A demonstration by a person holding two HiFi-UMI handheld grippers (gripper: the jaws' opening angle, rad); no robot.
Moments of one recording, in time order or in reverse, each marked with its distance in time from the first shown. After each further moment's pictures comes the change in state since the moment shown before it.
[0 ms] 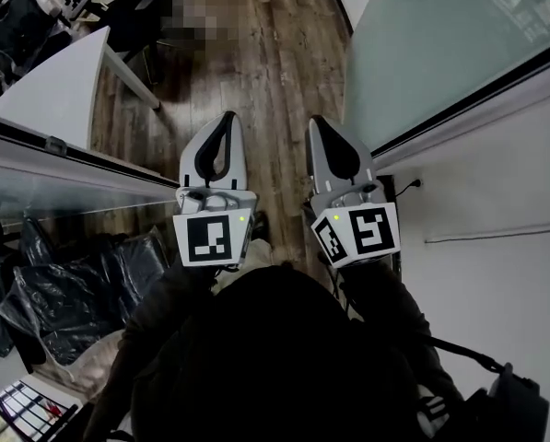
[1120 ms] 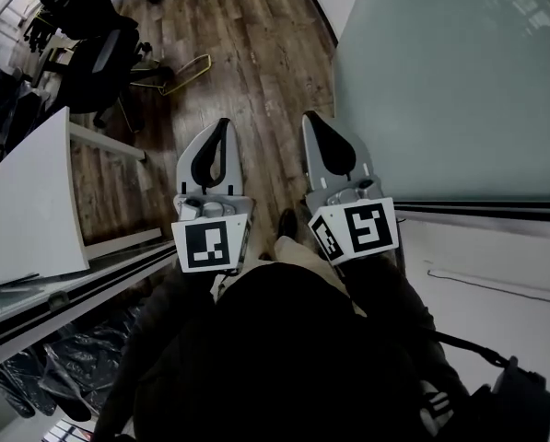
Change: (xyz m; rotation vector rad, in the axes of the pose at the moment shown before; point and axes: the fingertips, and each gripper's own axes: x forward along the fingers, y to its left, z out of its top) left arm 0.288 0.040 -0.056 0.002 0.042 -0.106; right arm 0.224 -0.184 -0.007 -0.001 -0.003 -0.099
